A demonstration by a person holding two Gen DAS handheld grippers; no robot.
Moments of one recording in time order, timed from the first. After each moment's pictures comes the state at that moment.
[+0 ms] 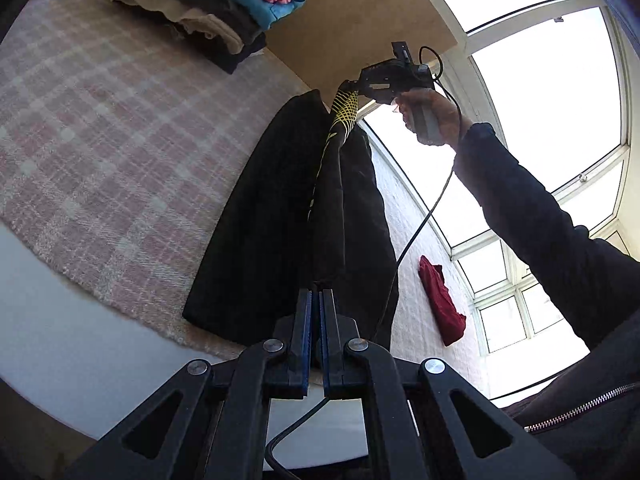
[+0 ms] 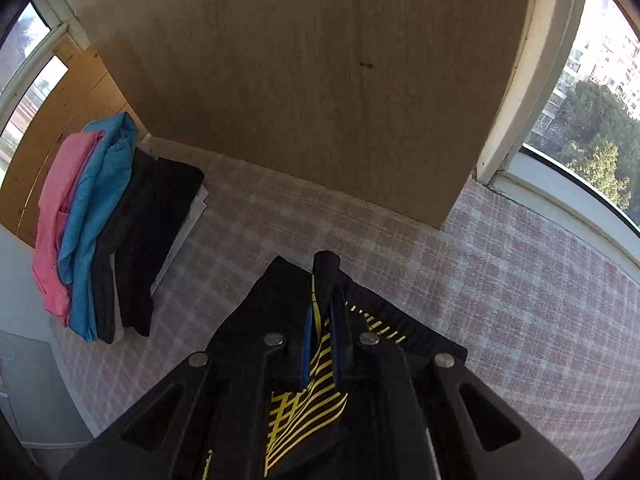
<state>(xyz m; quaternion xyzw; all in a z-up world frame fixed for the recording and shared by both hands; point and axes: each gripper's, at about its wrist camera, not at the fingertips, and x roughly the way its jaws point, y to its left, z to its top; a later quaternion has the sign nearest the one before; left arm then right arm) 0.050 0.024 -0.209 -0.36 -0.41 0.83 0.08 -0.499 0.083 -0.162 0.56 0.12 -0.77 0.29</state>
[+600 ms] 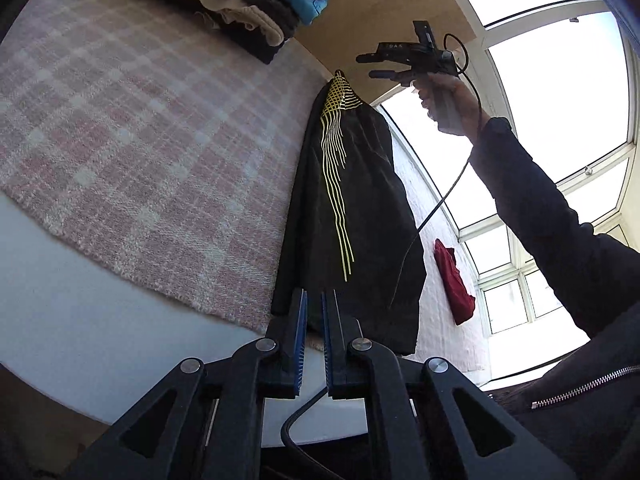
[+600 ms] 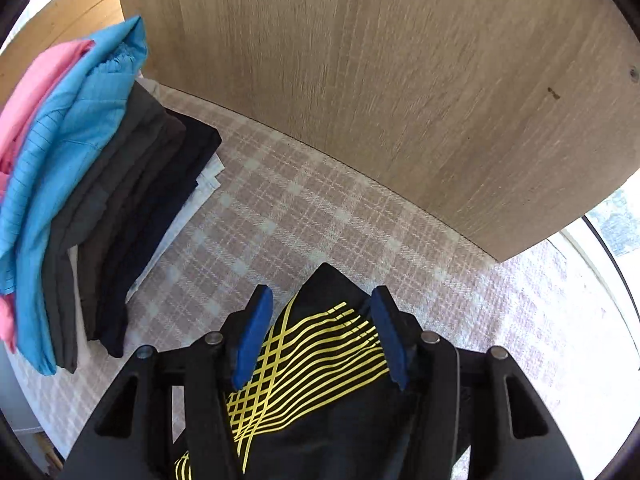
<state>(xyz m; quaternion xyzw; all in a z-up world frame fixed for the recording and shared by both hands) 0.060 -0.022 -0.208 -0.39 -0.41 0.82 0.10 -0.464 0.023 -0.165 0.53 0.19 -0.77 0.30</state>
